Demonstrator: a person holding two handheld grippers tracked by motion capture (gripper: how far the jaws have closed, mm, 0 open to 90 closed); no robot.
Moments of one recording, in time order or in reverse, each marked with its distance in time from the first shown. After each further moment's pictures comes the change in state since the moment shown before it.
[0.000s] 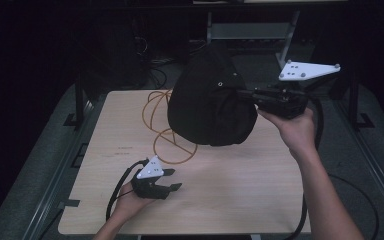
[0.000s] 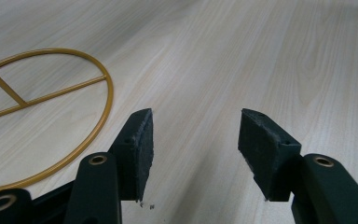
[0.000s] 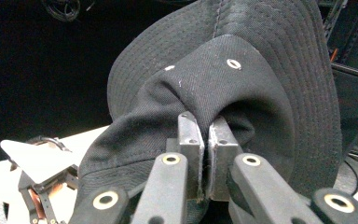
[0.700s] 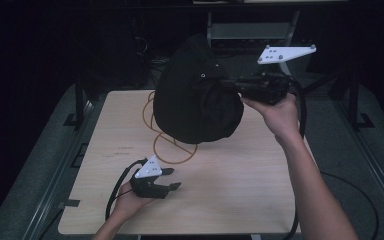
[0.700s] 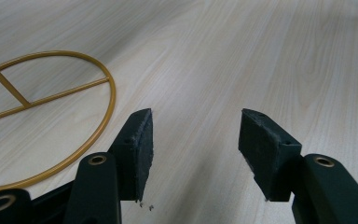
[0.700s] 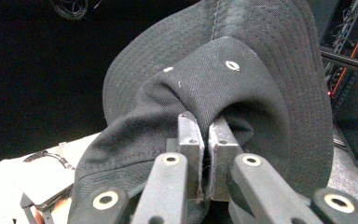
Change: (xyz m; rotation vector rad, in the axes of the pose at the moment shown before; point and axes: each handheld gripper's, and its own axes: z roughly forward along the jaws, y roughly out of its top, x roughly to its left) left arm 0.002 -0.001 -0.002 -0.015 0.003 -0.006; right arm -0.003 0.028 0.036 0.040 0.047 0.014
